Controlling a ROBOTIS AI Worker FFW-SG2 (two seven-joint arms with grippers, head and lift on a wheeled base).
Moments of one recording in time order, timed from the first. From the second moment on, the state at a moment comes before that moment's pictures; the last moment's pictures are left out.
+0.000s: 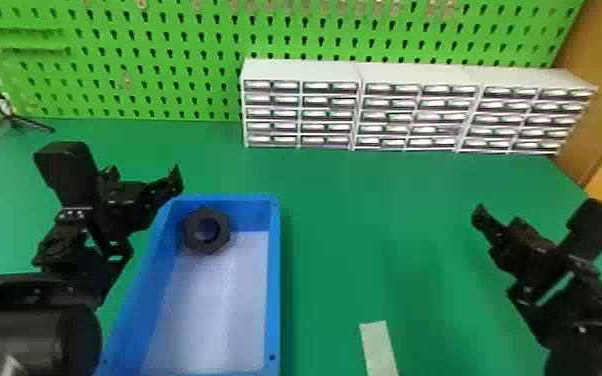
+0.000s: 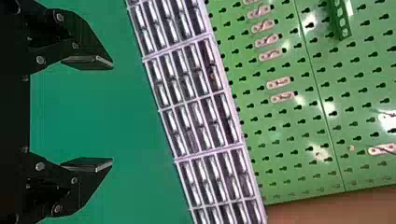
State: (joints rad) left arm -0.02 0.07 0.07 -1.85 0.18 0.35 -0.10; right arm 0.03 0.00 -0.31 -1.79 -0.28 0.40 0.10
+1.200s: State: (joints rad) left arm -0.01 0.07 0.06 -1.85 0.18 0.35 -0.09; right arm 0.03 -0.14 -0.24 -1.78 -0.42 0.38 0.11
